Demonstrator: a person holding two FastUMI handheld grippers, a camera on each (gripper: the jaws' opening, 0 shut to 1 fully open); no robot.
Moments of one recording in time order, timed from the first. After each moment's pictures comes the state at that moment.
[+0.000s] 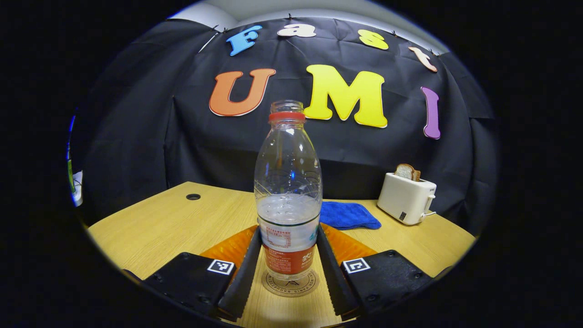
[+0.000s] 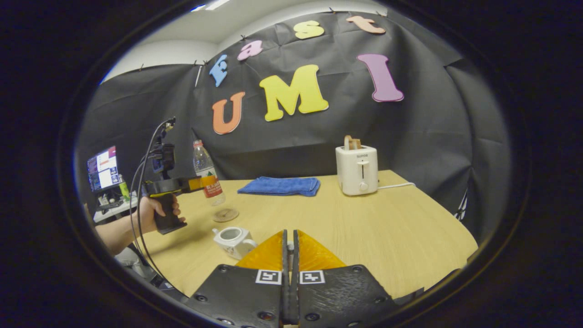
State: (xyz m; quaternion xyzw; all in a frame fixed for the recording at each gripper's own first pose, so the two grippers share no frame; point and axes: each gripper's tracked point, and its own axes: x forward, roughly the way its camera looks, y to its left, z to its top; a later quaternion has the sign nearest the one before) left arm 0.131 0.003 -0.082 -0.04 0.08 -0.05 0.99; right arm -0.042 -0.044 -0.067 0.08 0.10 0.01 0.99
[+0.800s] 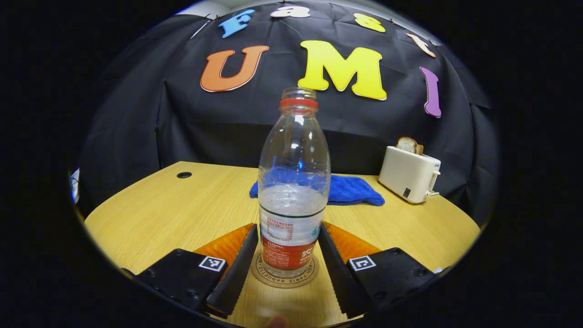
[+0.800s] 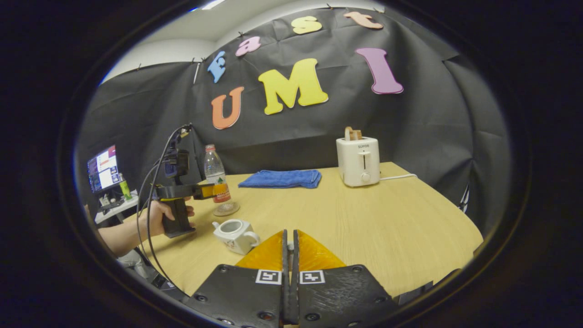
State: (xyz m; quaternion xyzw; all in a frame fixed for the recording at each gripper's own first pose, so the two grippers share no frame) left arm 0.133 -0.007 -0.132 -0.03 0.14 -0.05 0.99; right arm -0.043 -0.038 -0.081 0.09 0.12 0.02 0.99
